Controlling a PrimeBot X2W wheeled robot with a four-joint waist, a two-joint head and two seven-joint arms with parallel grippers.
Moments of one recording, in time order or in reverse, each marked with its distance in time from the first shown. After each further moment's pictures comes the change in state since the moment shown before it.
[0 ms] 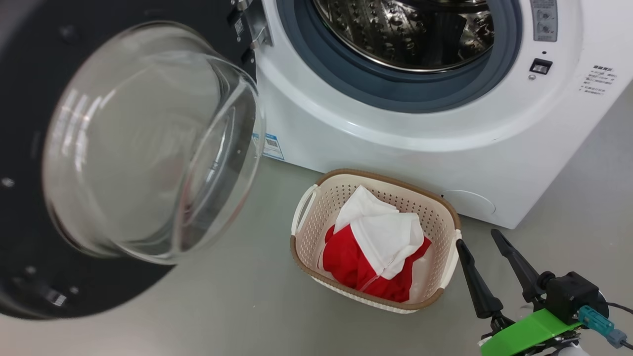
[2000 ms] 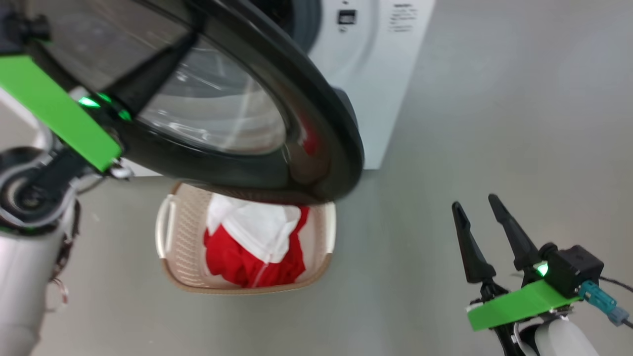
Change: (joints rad) left arm -0.274 -0.300 -0.490 -0.392 -0.021 -0.001 -0.354; right arm -0.068 0.095 -0.053 -0.031 0.000 0.000 0.000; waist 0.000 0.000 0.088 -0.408
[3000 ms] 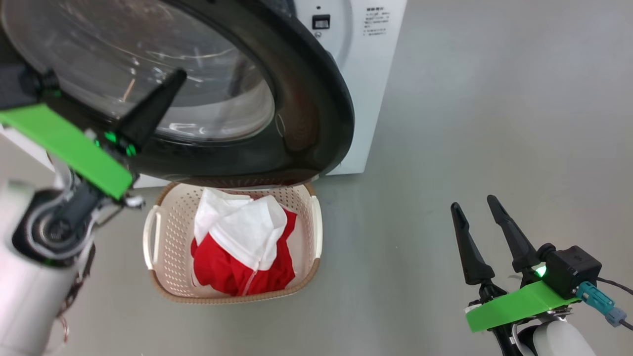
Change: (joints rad) left arm 0.023 0.099 -0.198 0.098 -0.114 0.000 -0.275; right arm -0.010 0.008 -0.001 0.008 0.000 0.000 0.000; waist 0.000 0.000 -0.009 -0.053
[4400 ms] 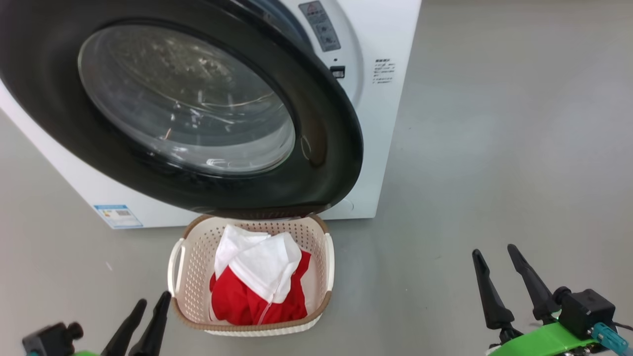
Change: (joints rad) left arm 0.683 -0.016 0.022 0.096 0.302 -0.001 -0.440; right arm 0.148 -0.021 -0.048 0.014 0.001 0.000 0.000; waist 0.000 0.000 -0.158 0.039
